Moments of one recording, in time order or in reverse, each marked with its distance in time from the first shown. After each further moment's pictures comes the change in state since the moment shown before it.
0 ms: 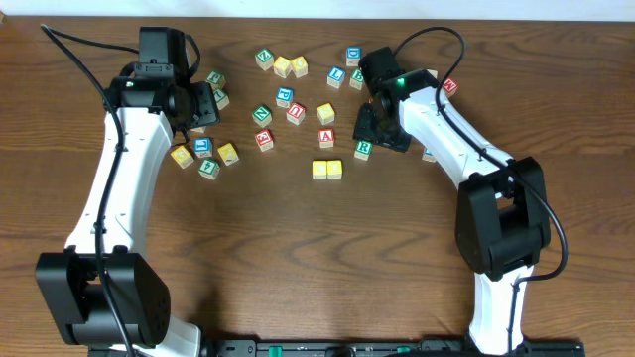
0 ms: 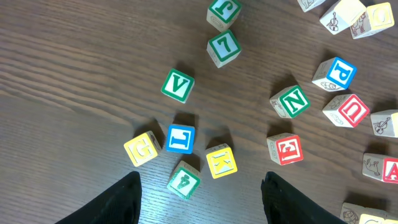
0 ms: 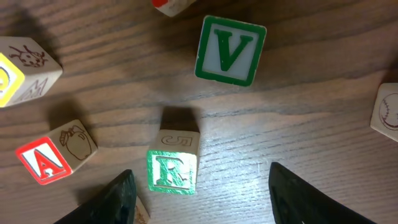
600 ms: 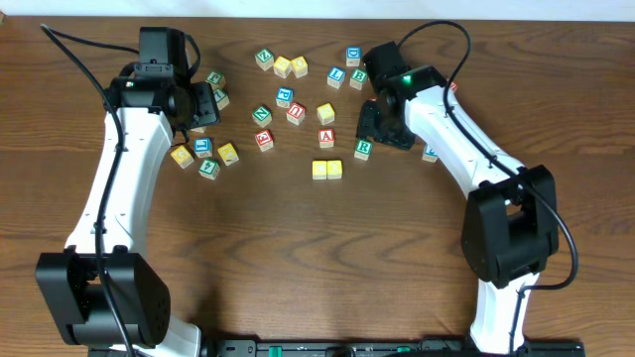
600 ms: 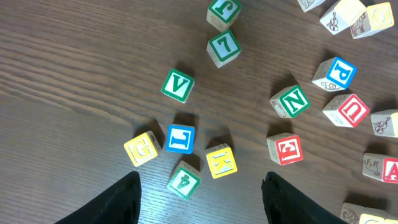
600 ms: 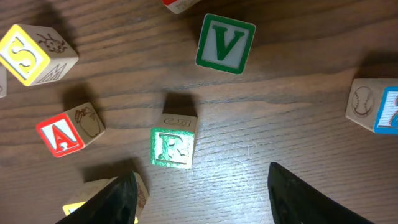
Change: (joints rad) left arm 0.000 0.000 0.000 0.000 0.000 0.000; right arm -0.001 -0.048 0.004 -0.047 -0.001 -0.039
